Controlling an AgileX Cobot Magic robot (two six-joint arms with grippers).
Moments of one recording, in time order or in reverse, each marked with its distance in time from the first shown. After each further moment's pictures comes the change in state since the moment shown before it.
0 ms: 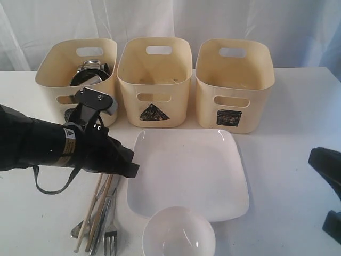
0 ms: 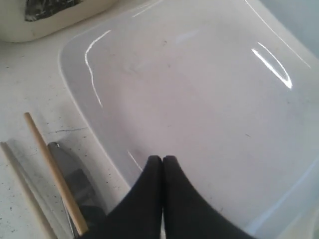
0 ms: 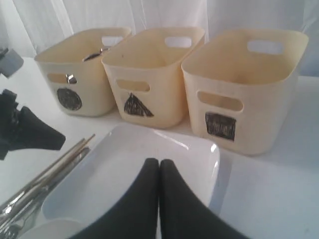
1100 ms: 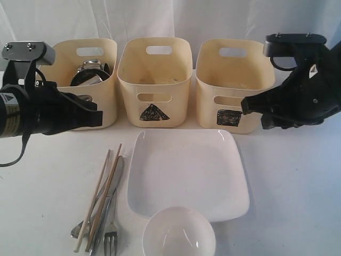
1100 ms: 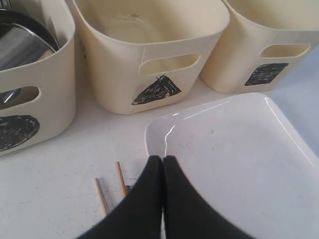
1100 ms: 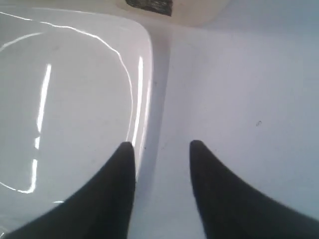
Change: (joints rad) left arm 0.099 -0.283 0.045 -0.014 0.095 -0.127; right arm -0.200 1.036 -0.789 -0.056 0.611 0.032
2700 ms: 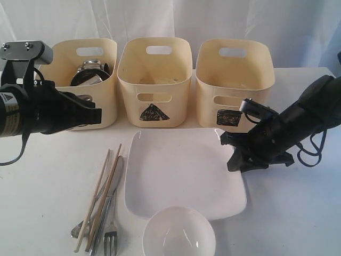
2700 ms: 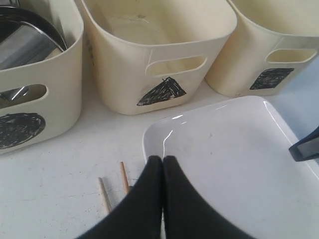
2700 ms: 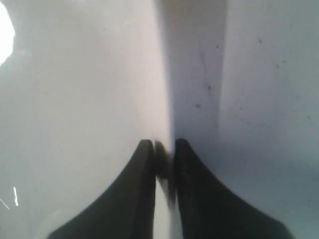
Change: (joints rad) left arm 0.000 0.000 0.000 0.000 0.021 -0.025; right arm -0.172 0.547 -0.029 0.804 -0.062 -0.707
